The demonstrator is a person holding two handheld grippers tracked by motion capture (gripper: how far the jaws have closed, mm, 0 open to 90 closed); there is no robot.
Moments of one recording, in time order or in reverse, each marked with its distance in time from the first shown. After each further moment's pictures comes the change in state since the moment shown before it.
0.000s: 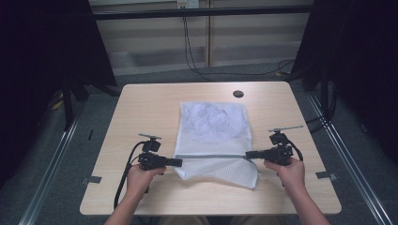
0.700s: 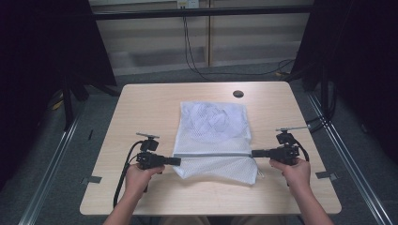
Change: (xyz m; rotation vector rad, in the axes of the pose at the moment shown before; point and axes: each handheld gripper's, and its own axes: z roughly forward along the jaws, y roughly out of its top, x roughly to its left) left arm 0.002 0.001 -0.004 -0.015 0.003 -0.001; right arm -0.013 -0.003 -0.012 -0.033 -0.019 0.036
